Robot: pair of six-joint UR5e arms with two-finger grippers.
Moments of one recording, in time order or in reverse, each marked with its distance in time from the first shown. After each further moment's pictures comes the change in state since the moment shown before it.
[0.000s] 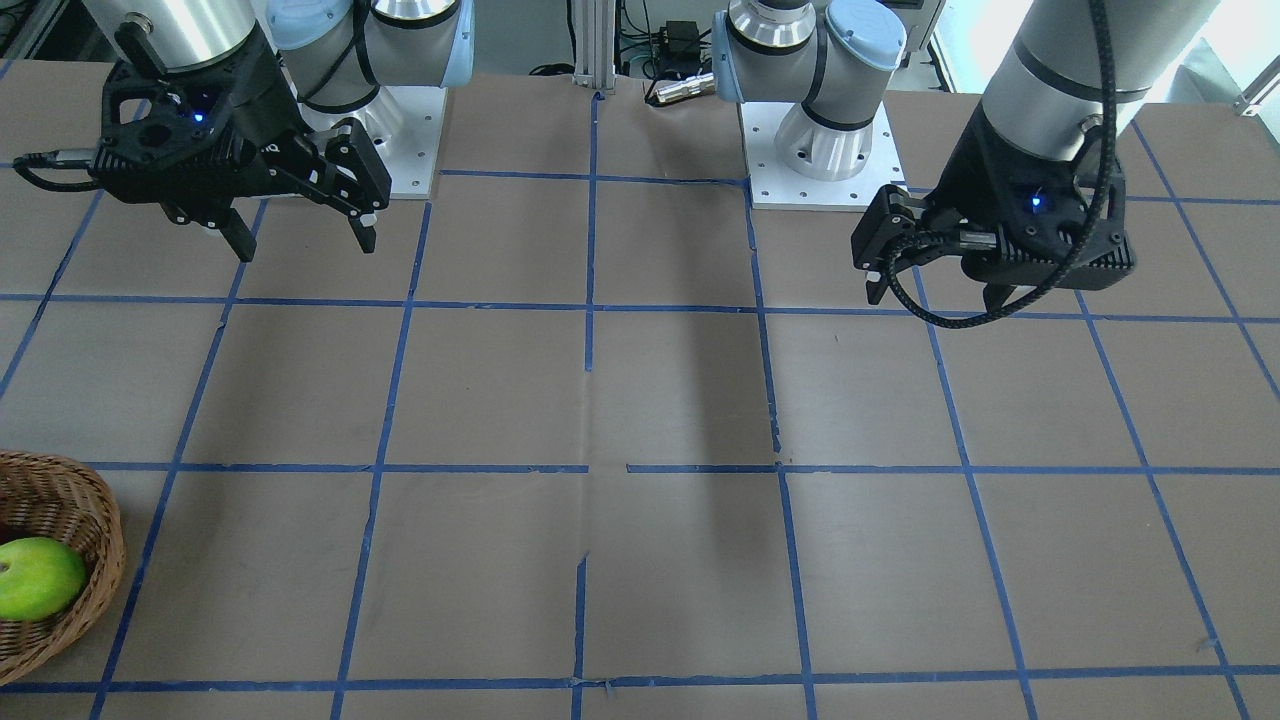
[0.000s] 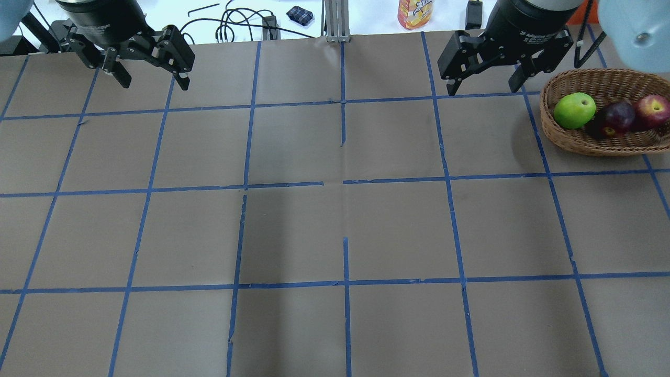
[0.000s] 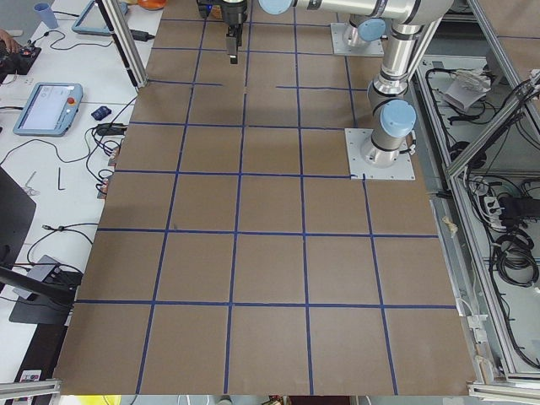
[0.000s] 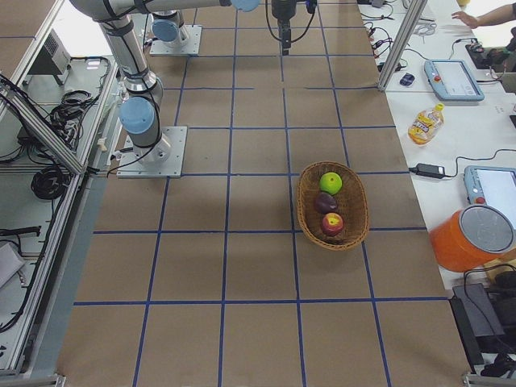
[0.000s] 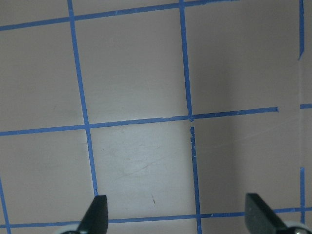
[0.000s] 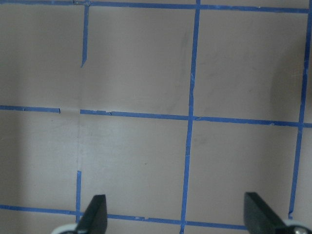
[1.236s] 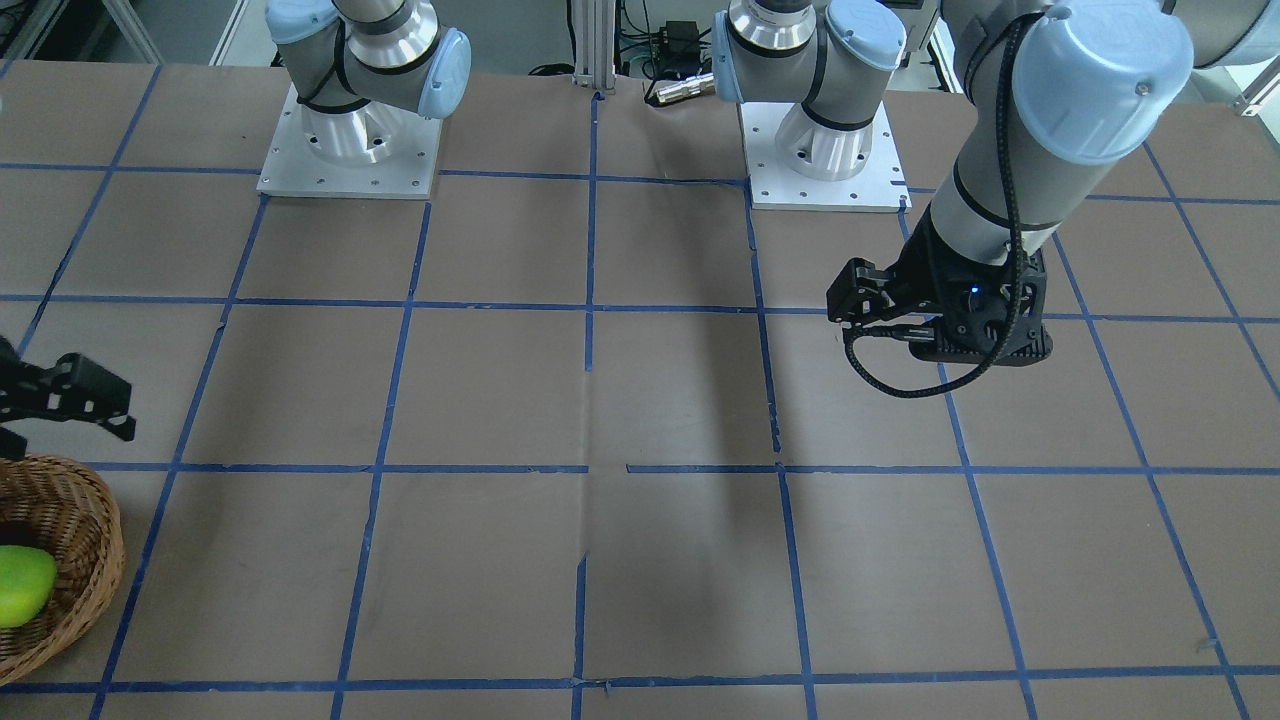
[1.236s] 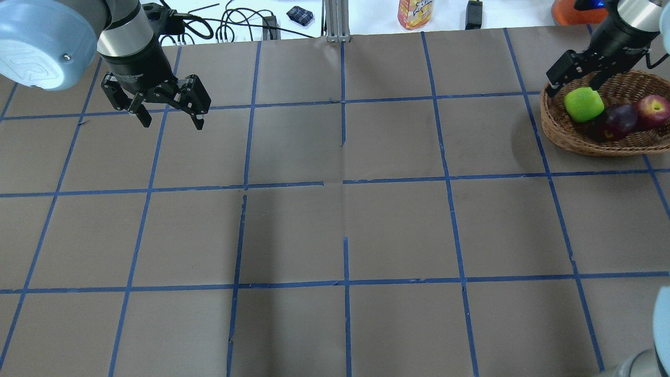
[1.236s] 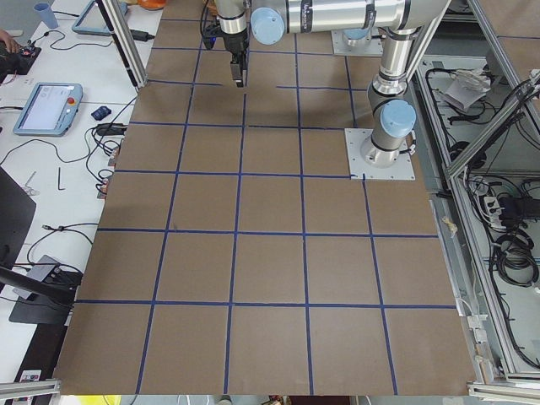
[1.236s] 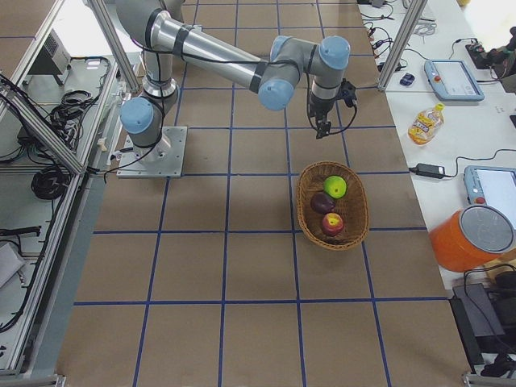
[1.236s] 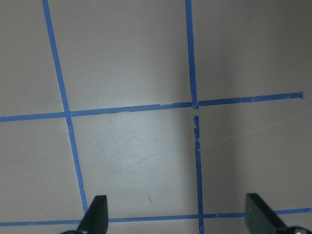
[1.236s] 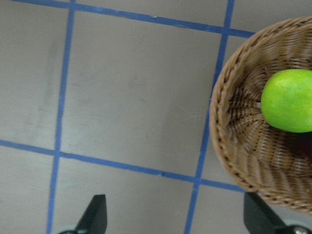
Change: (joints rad) left arm 0.005 -0.010 -0.156 0.077 0.045 -0.008; right arm -0.332 0.247 0.004 -0.127 0.019 -0.437
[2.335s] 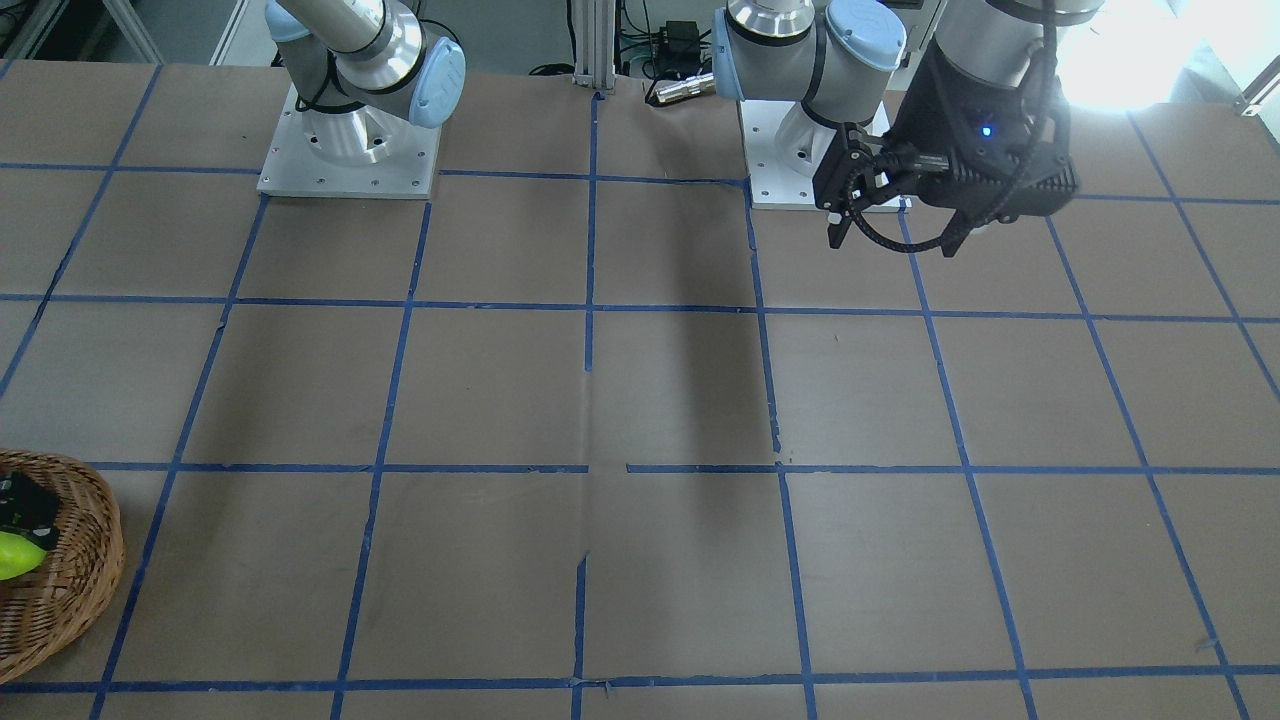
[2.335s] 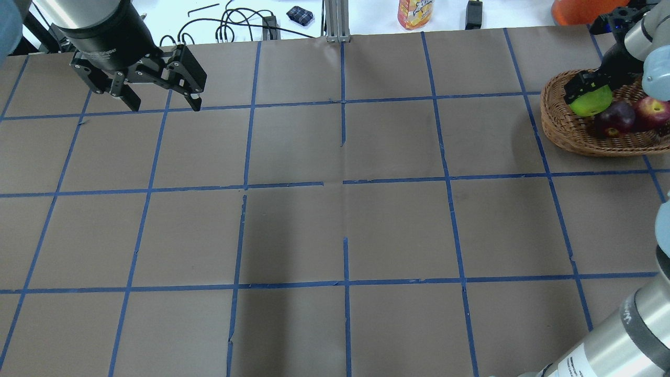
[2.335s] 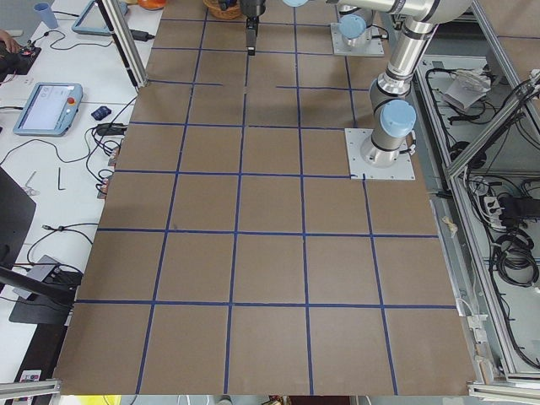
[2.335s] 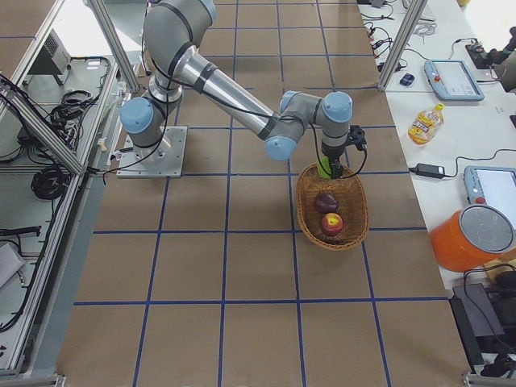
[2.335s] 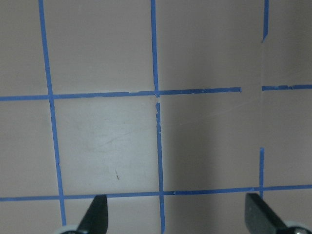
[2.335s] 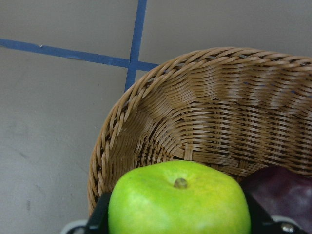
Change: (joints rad) left arm -0.015 0.100 0.065 -0.087 -0.075 -0.008; right arm -0.163 0.234 0.034 -0.412 0.005 -0.168
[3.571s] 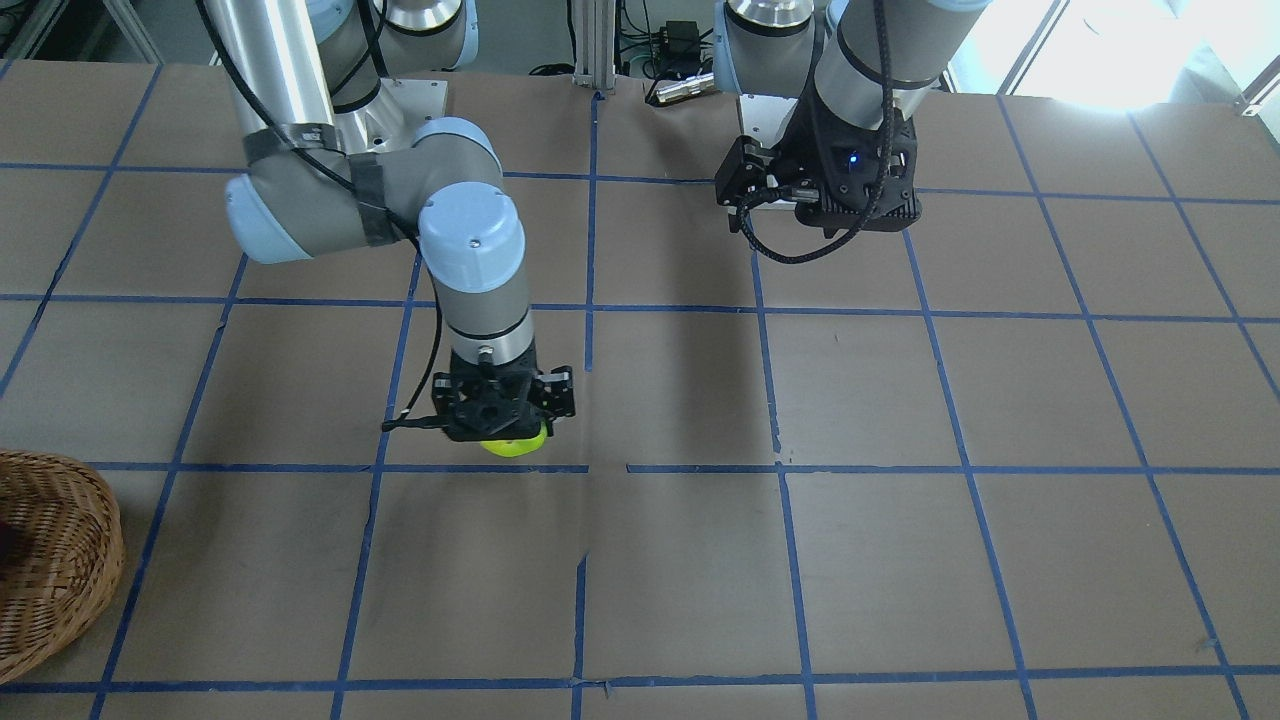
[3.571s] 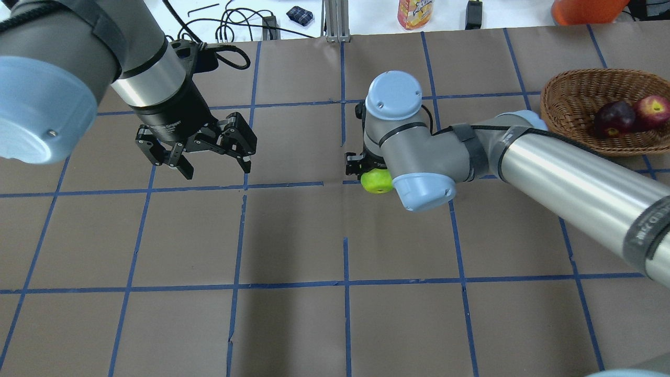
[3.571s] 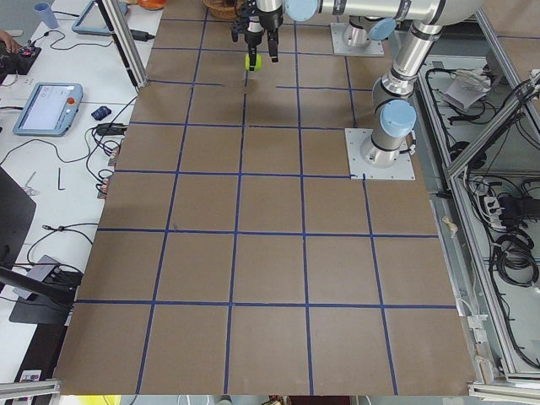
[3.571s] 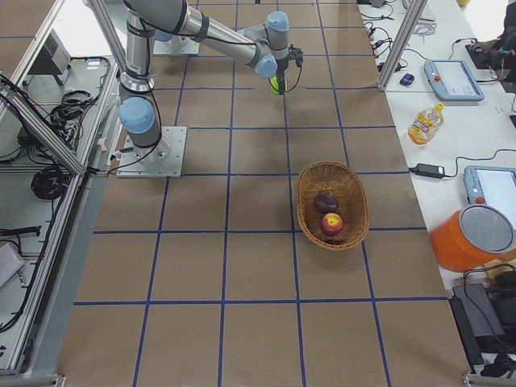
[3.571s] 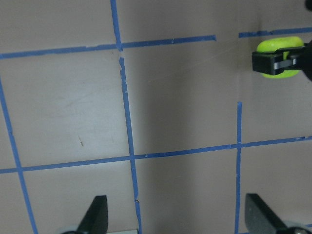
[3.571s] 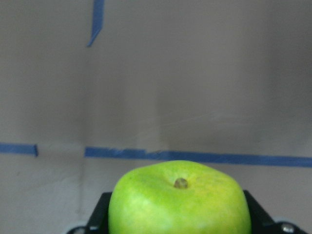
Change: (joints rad) left arm -0.100 0.068 -0.230 0.030 -0.099 -0.238; right arm 0.701 -0.144 0.294 -0.125 -0.094 0.869
